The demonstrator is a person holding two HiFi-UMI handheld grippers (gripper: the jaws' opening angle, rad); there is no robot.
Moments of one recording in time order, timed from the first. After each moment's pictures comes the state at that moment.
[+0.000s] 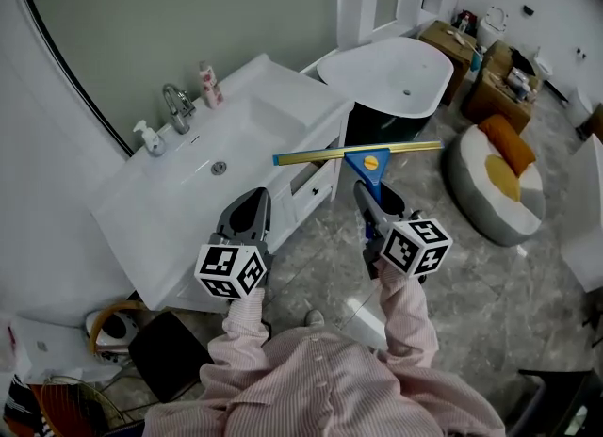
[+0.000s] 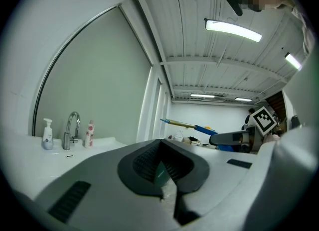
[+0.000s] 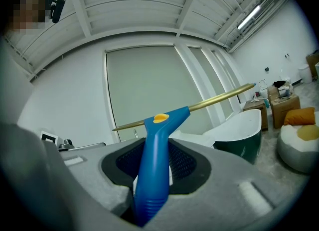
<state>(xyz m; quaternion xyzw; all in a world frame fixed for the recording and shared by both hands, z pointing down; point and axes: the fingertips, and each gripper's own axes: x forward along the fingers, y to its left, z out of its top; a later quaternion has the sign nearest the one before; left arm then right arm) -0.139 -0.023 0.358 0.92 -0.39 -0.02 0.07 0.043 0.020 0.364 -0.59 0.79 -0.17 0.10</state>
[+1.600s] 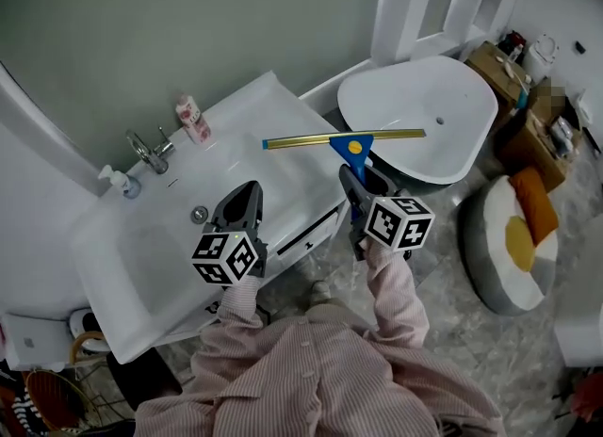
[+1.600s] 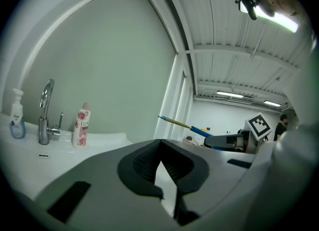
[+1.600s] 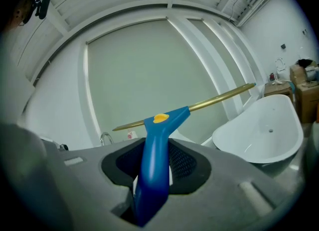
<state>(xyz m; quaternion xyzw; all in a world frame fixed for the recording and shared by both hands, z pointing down) -0.037 -0.332 0.403 0.87 -0.48 -0.03 0.14 0.148 -0.341 0.405 -0.51 0.83 -0.22 0.06</state>
